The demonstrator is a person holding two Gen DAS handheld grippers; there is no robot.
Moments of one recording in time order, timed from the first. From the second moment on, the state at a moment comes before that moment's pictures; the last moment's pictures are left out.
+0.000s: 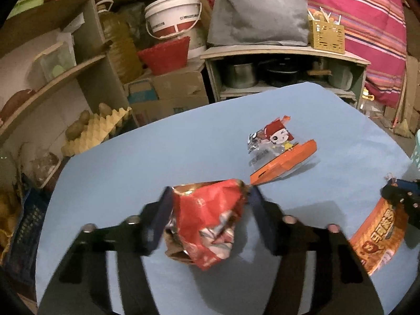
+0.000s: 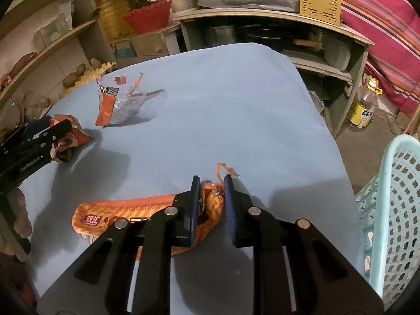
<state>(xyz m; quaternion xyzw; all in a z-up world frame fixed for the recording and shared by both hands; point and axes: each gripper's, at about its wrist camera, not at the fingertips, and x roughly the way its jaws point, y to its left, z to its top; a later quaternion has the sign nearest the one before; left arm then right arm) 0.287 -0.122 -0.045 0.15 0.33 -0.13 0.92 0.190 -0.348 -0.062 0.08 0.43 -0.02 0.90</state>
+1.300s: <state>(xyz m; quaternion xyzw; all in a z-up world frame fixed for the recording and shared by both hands) 0.189 -0.195 0.027 0.09 0.29 -0.19 0.93 0.079 -0.461 0.039 0.13 0.29 -0.07 0.94</state>
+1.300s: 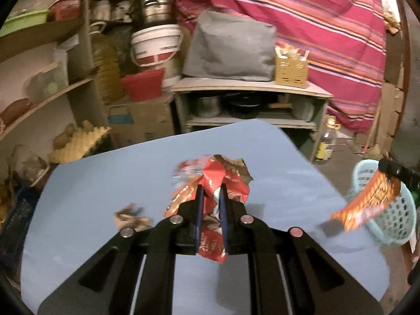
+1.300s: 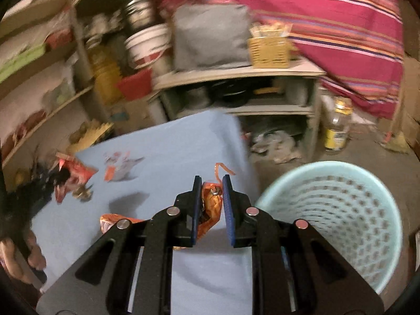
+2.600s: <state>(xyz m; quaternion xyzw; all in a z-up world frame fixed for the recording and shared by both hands) 0.105 -0.450 -0.003 0.13 0.30 -0.36 0.88 -0.024 -0.610 0.020 0.15 0.27 -0.26 0.92</state>
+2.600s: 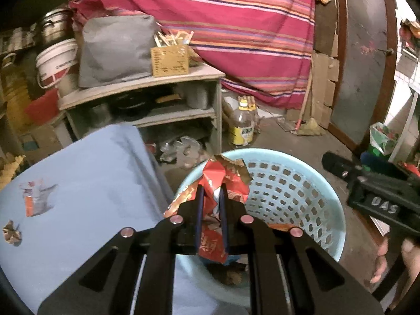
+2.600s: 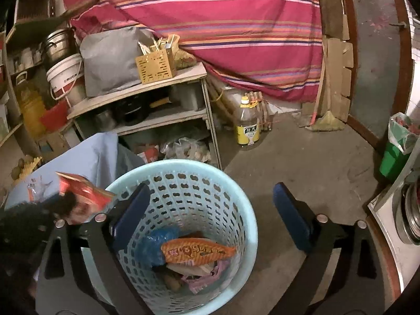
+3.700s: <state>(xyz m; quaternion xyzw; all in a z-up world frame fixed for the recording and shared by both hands) 0.161 -0.272 0.007 0.11 0.29 -0.22 0.92 0.036 -0.531 0.023 0.10 0.29 -0.21 0.93</state>
